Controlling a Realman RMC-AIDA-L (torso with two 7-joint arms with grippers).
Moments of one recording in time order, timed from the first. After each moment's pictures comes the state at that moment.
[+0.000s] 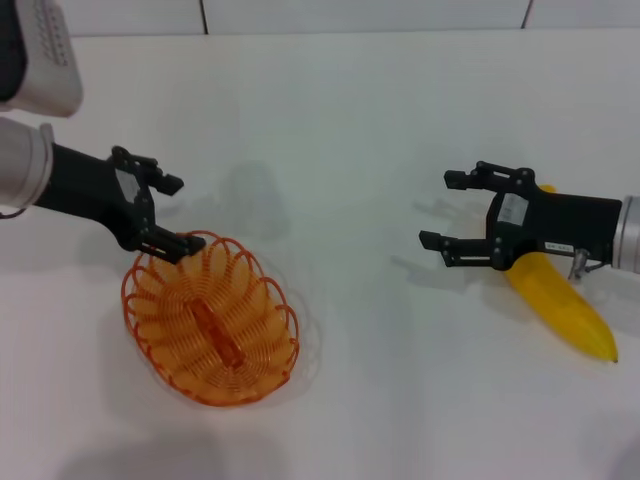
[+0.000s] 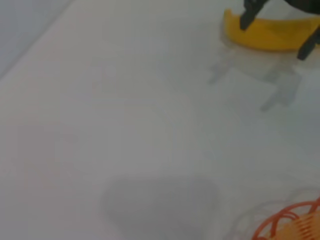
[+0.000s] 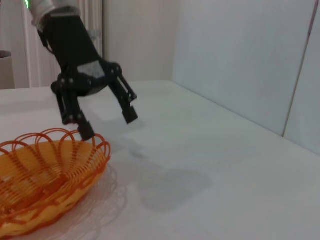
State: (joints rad) left arm -0.69 -2.04 1.05 0.96 2.38 1.41 -1.63; right arm 0.41 1.99 -1.06 -0.51 -1.61 -1.27 0.95
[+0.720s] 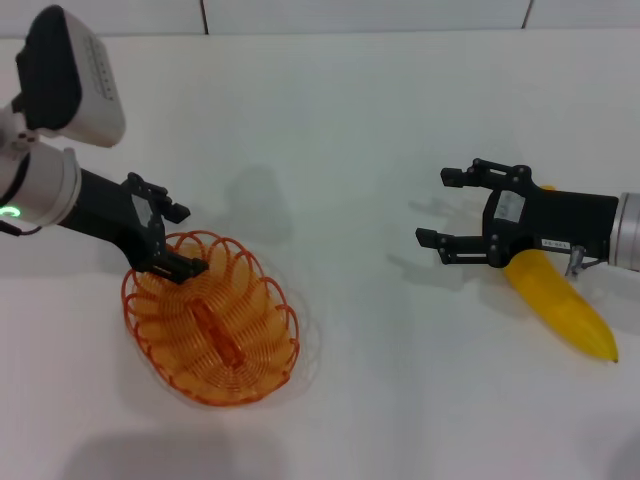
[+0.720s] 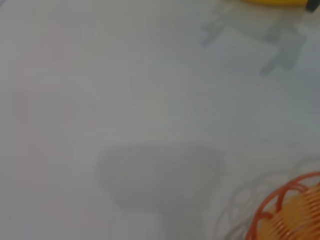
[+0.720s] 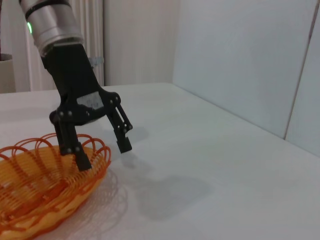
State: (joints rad) left arm -0.73 -2.04 1.13 0.86 2.43 1.32 -1.65; right arm 0.41 1.99 -1.06 -0.51 -1.61 -1.27 0.96
